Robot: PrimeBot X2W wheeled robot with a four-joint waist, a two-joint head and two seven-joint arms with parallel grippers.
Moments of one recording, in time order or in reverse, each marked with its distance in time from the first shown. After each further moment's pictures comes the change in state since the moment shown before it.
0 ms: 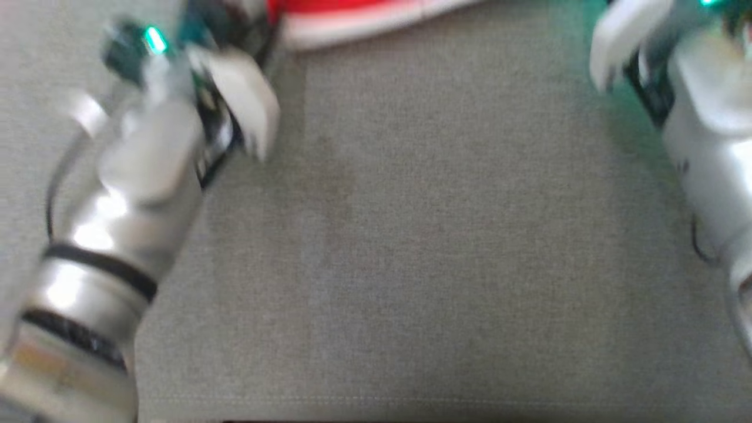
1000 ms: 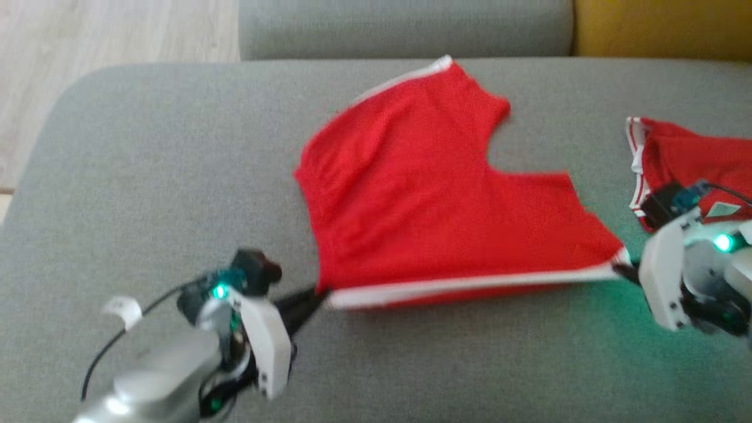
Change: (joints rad) left arm 0.481 0.245 -0.374 -0.431 -0.399 -0.009 0.065; right arm 0.468 -0.516 0.638 -0.589 0.746 0.009 0.559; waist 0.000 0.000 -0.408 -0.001
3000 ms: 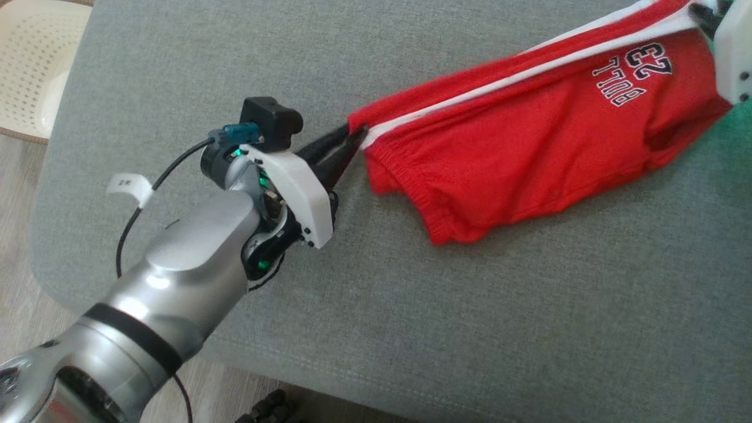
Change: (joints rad) left arm -0.297 -0.189 0.098 0.140 -0.075 0.016 -0.043; right arm -0.475 0.060 -0.183 0.174 -0.188 0.002 0.030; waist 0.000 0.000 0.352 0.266
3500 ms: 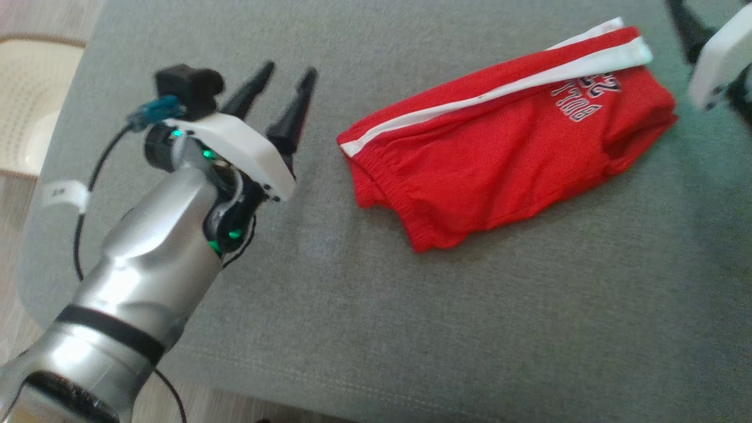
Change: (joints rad) left arm 0.022 0.003 0.215 0.037 -0.011 0.065 -0.067; right arm 0.065 0.111 -0.098 0.165 -0.033 -0.001 -0.421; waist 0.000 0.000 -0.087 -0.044
